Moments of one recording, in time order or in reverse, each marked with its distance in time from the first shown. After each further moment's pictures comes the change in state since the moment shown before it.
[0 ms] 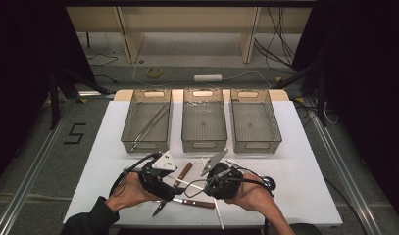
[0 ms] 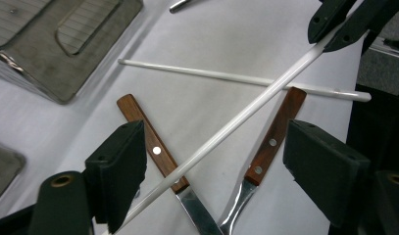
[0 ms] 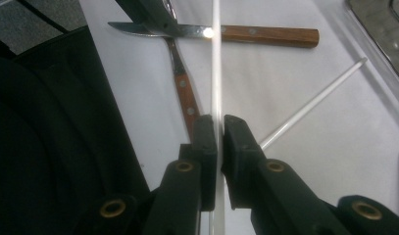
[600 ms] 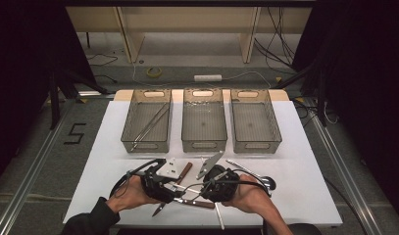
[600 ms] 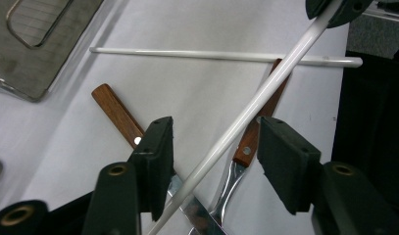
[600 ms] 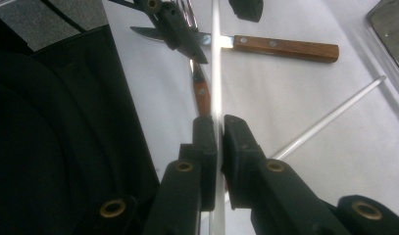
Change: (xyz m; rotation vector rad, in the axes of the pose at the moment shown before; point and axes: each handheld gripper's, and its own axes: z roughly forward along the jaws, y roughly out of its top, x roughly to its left) left arm -0.008 -0.003 0.006 0.064 -0.031 0.091; right arm 0.010 0.006 -0.001 -0.006 0.030 -0.045
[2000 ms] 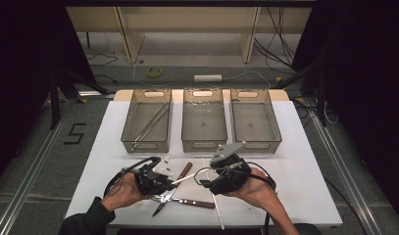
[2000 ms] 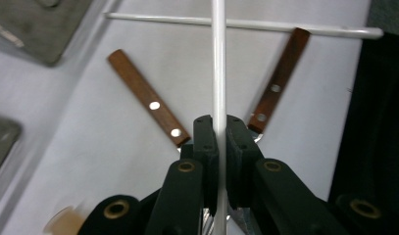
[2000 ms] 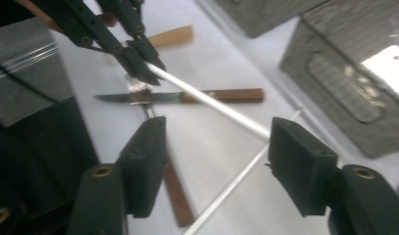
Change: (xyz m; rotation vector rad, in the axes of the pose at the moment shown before) left arm 0.014 -0.009 -0.012 0.071 0.037 -0.058; right arm -0.018 -0.010 -0.025 -0.243 -0.131 0.136
